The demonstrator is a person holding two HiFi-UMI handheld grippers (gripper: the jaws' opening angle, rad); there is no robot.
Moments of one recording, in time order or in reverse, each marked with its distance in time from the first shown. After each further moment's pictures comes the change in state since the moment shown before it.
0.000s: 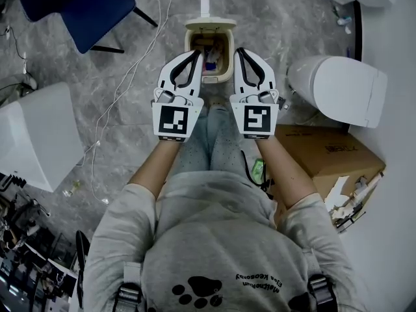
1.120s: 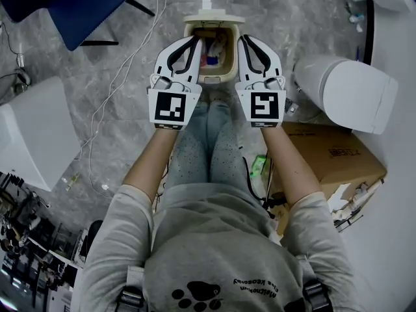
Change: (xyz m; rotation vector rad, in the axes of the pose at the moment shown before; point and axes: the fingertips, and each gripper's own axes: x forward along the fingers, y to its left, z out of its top) left arm 0.078 0.042 -0.067 0.006 0.040 -0.003; right arm 0.088 -0.015 -0.072 0.002 0.055 0.068
